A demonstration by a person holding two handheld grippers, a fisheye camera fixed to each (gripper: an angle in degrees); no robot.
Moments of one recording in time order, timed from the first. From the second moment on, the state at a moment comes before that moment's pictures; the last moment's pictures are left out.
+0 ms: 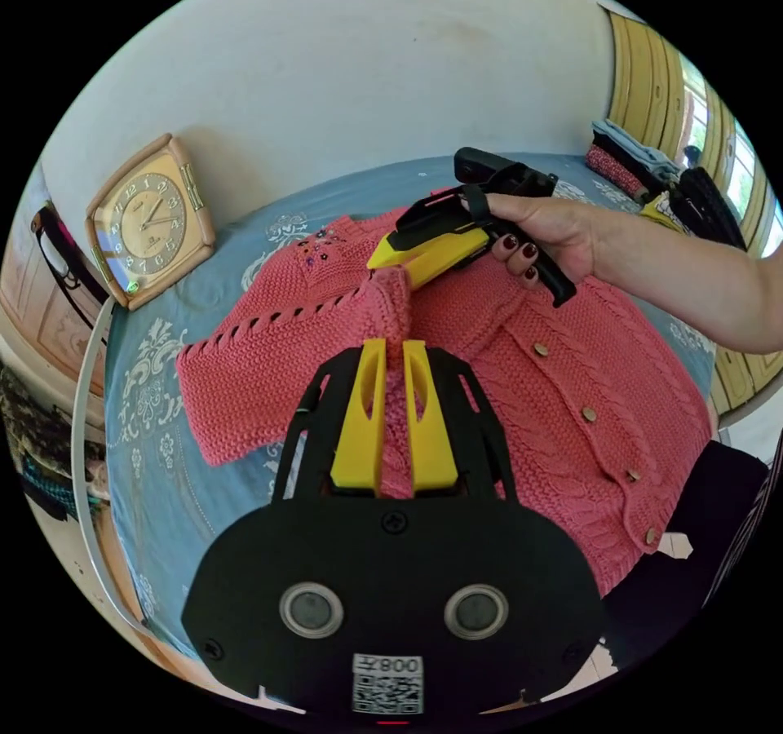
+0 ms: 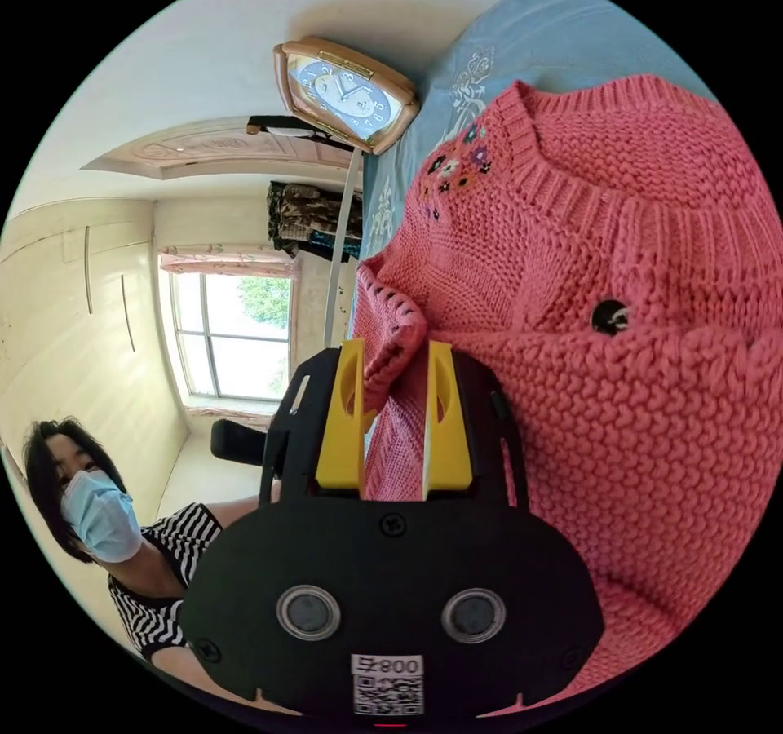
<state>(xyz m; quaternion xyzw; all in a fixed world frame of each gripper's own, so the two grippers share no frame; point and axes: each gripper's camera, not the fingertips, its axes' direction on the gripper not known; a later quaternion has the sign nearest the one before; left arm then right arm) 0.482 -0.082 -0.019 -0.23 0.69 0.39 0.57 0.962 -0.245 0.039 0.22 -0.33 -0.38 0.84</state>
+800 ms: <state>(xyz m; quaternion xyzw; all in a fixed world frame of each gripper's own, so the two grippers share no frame) 0.534 -0.093 -0.244 -0.13 0.79 0.37 0.46 1.181 -0.085 -0.048 0.36 -0.25 -0.36 0.82</state>
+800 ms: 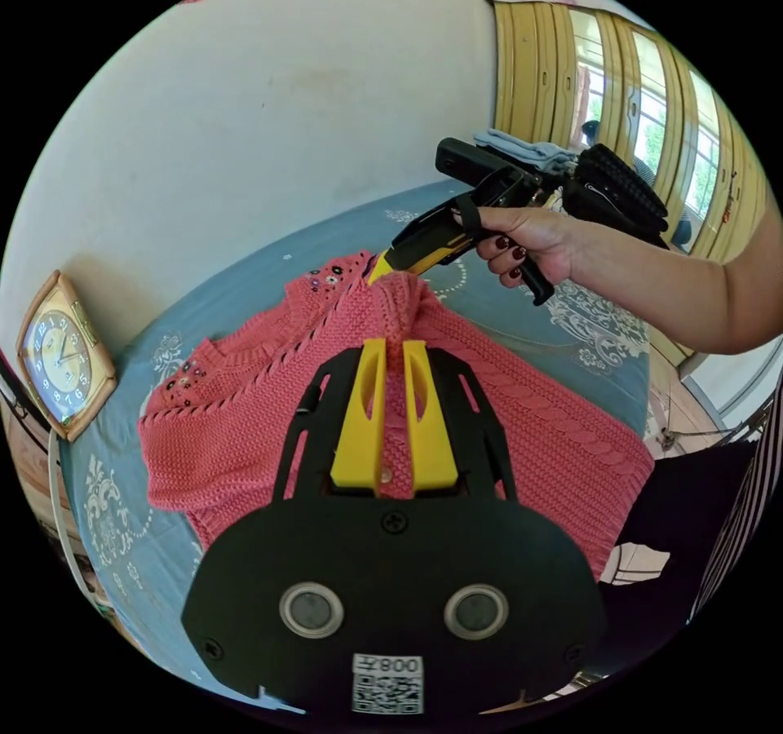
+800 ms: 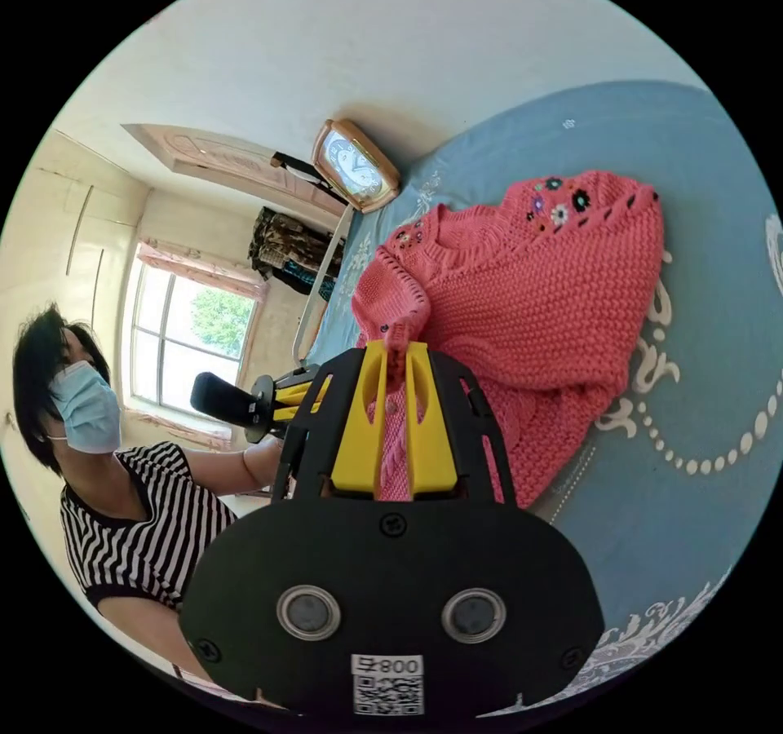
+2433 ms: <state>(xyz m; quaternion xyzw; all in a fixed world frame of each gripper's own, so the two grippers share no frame) 0.638 -0.090 -0.071 -0.34 0.76 0.23 0.51 1.060 -0.071 0.011 0.43 -0.04 -0.37 0.83</state>
